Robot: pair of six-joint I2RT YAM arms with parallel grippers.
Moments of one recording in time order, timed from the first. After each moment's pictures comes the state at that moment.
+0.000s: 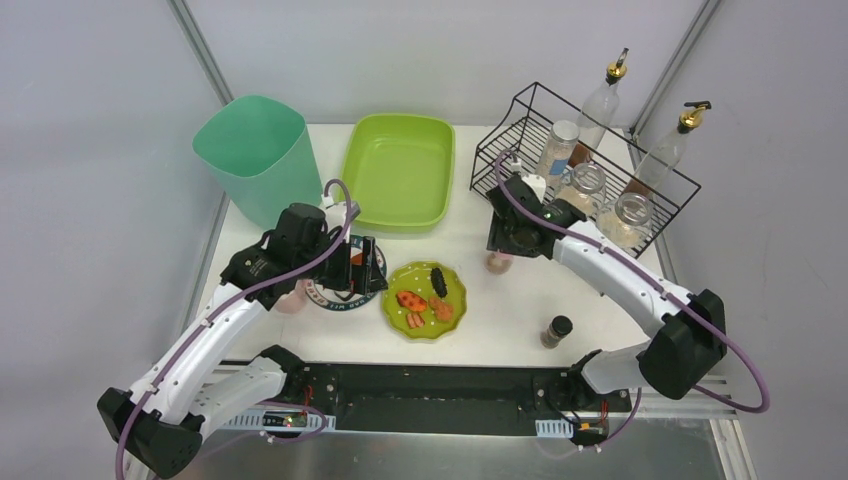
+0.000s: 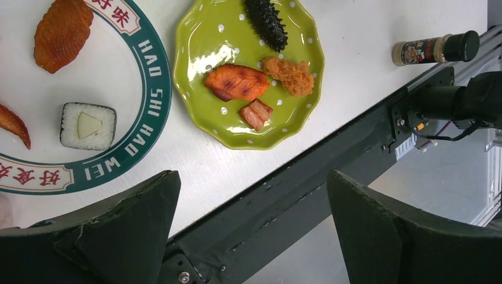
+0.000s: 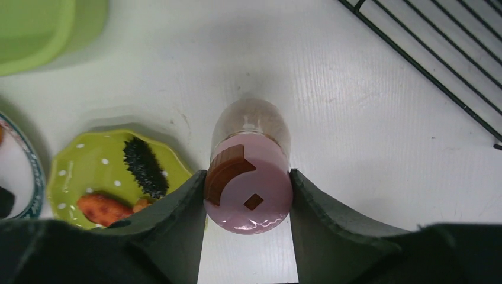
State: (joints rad) left arm -0.50 0.89 0.92 -0.81 0.31 -0.40; right arm 0.67 1.39 1.18 -0.89 0.37 0.72
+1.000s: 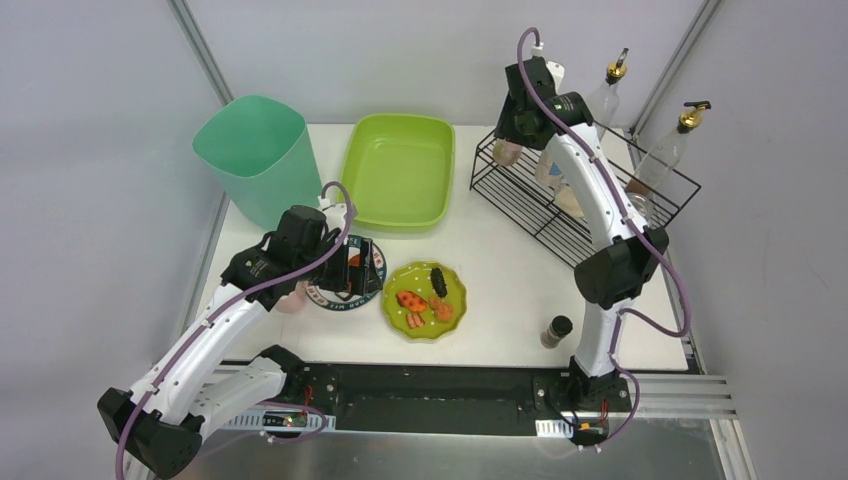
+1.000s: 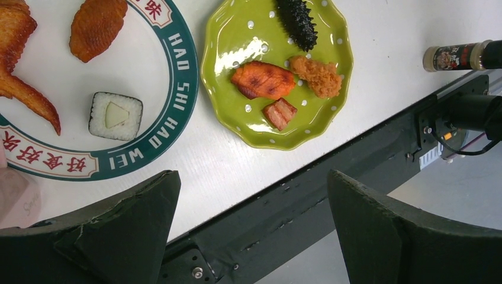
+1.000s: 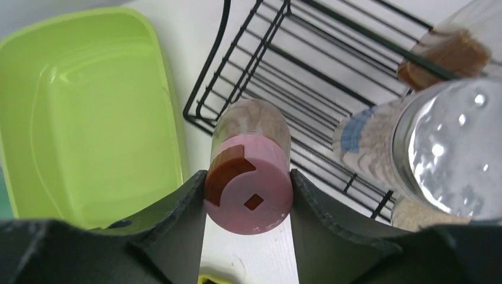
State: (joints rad) left arm -0.50 0.88 0.91 -0.84 0.23 -0.38; right arm 0.42 1.93 2.19 -1.07 0.39 0.55
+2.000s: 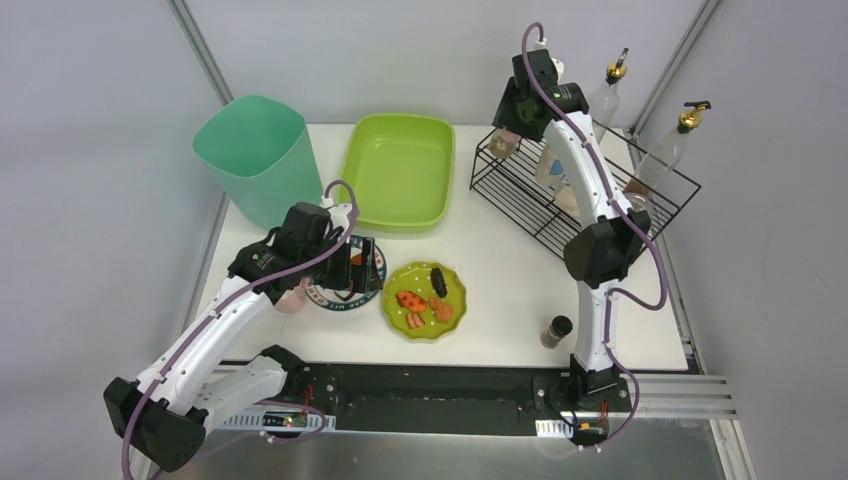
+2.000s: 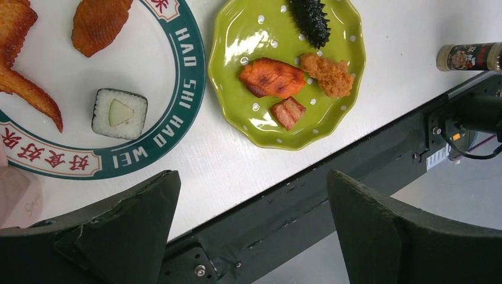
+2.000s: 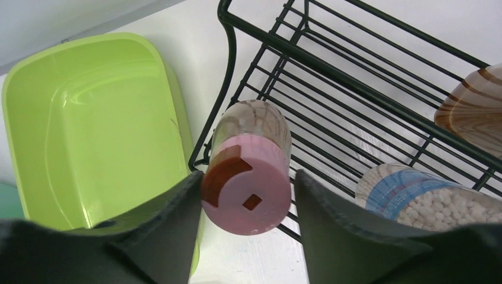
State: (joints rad) left arm -0.49 0.93 0.91 -0.84 0.23 -0.37; right arm 0.34 2.12 2.37 -1.05 0.28 0.55
